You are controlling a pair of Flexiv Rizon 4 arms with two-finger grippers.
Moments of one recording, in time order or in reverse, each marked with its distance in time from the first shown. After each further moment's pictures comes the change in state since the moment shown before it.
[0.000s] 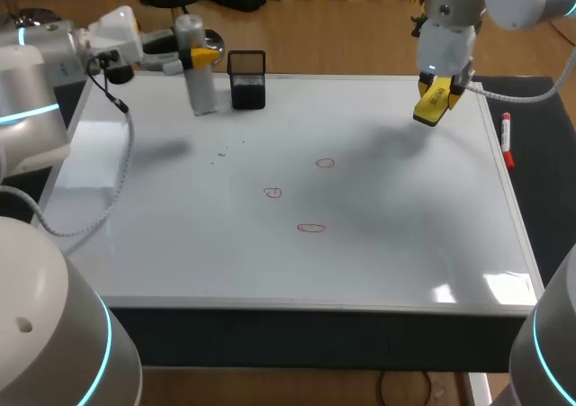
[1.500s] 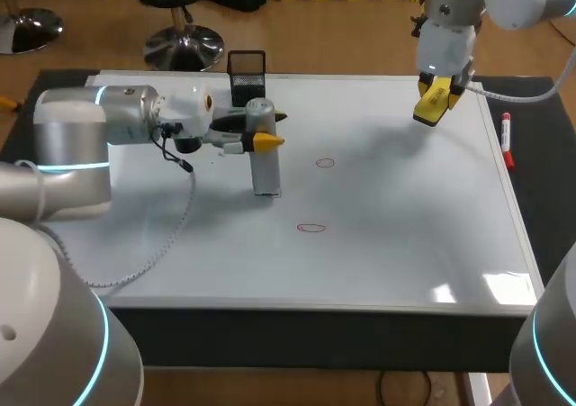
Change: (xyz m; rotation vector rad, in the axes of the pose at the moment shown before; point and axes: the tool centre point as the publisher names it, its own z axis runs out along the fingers) left arm 0.162 0.084 0.074 0.012 0.317 -0.114; right arm 0.000 0.000 0.000 0.000 0.000 0.000
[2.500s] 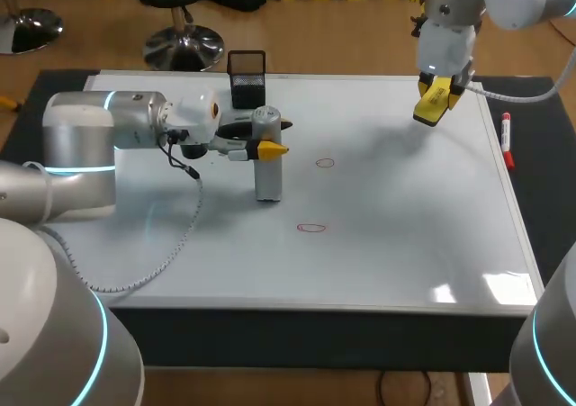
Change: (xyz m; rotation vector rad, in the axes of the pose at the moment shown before) left arm 0.002 0.016 0.006 -0.007 0.033 0.001; right arm 0.000 0.000 0.000 0.000 0.000 0.000
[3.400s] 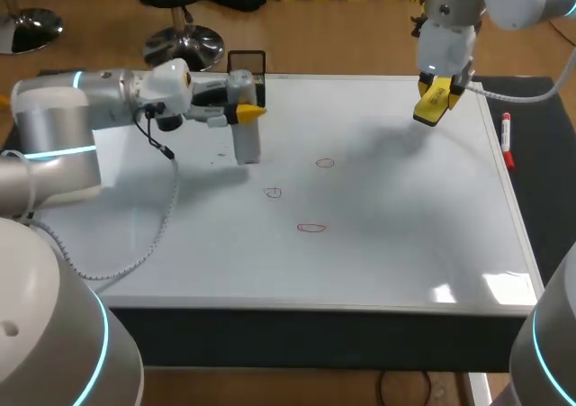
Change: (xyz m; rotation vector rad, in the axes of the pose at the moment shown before) left arm -0.057 -0.052 -0.052 0.023 -0.177 0.093; right arm 0.000 0.000 0.000 0.000 0.000 0.000
